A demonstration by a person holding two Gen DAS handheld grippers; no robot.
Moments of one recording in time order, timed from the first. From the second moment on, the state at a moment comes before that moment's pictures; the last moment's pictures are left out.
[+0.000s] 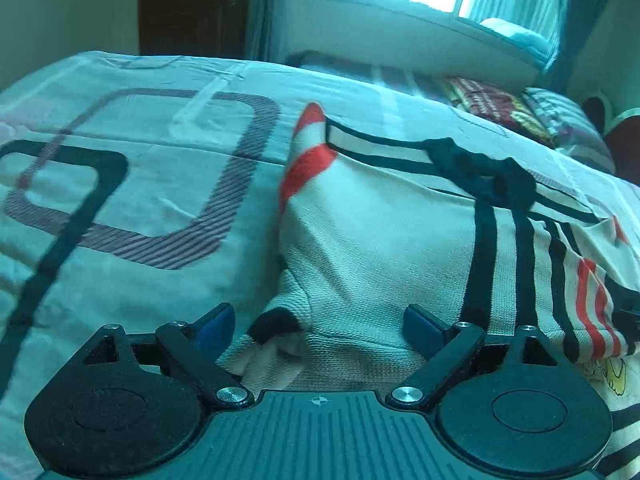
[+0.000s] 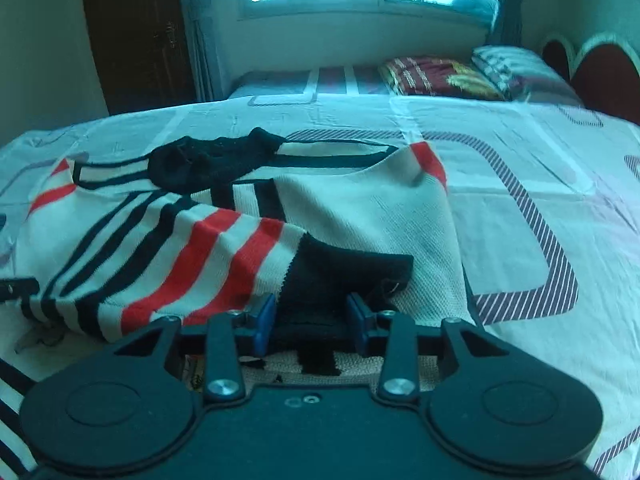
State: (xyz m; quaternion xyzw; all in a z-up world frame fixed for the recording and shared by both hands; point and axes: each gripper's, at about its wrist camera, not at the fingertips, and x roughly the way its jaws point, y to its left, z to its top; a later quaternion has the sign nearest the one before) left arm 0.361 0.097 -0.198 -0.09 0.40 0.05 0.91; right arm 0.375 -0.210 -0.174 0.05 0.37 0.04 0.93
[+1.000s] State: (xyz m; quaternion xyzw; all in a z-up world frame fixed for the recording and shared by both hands) left arm 0.284 0.026 -0.202 -0.02 0.42 0.05 0.91; right arm 0.282 -0.196 -0.186 -0.02 0.39 0.14 0.91
